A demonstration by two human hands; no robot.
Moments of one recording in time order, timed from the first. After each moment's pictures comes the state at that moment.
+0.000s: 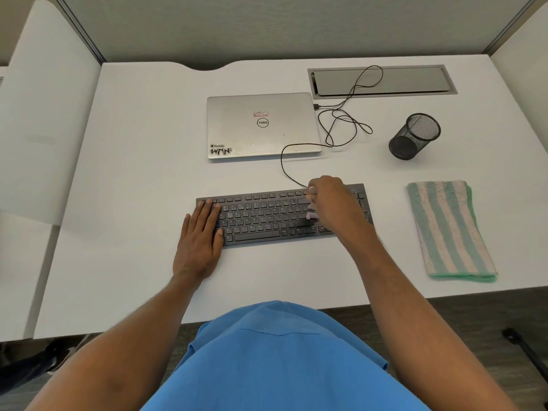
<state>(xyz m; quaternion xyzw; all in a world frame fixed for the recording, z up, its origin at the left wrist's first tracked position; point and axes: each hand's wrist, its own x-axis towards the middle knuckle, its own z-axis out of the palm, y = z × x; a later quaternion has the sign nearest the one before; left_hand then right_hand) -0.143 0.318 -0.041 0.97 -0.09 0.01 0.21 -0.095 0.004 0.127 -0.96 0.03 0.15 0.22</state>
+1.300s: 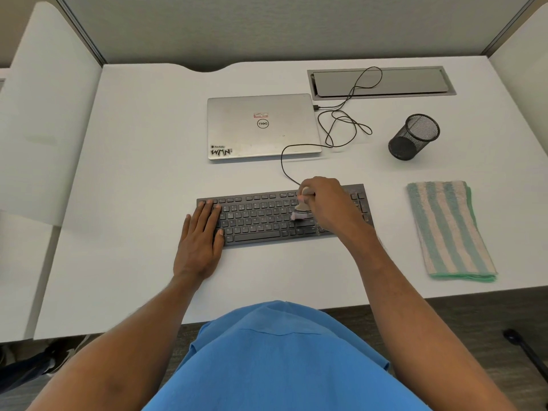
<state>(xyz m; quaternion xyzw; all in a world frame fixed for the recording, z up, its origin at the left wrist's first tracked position) -0.143 0.317 -0.041 0.97 -0.08 0.01 0.21 -0.097 0.013 0.135 -0.91 0.08 0.17 0.37</state>
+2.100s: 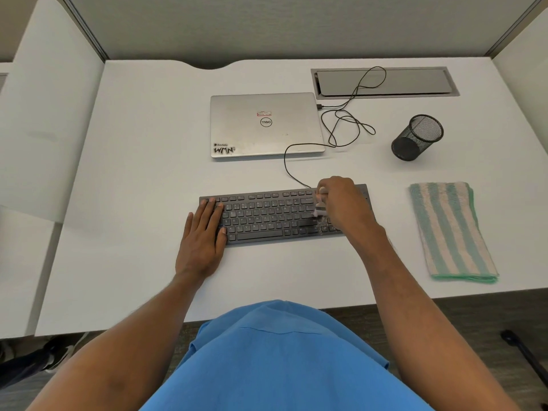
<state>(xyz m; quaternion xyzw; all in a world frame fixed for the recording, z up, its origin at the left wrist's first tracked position) -0.143 0.318 -0.040 0.97 -0.09 0.01 0.21 -0.099 -0.002 0.131 -0.94 0.08 0.13 0.30</state>
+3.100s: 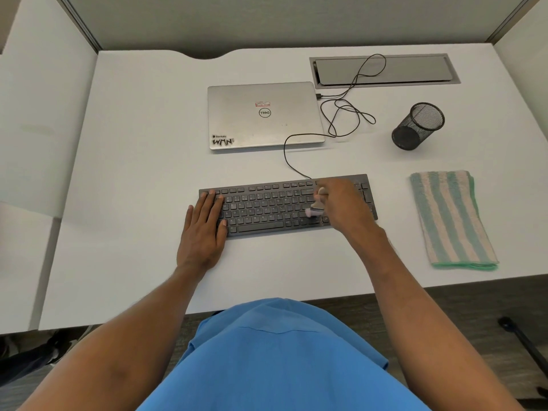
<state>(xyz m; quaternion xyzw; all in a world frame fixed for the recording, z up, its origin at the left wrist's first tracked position) -0.143 0.318 -0.038 0.97 -0.09 0.00 0.21 -0.118 0.002 0.119 -0.90 0.11 0.13 0.39</state>
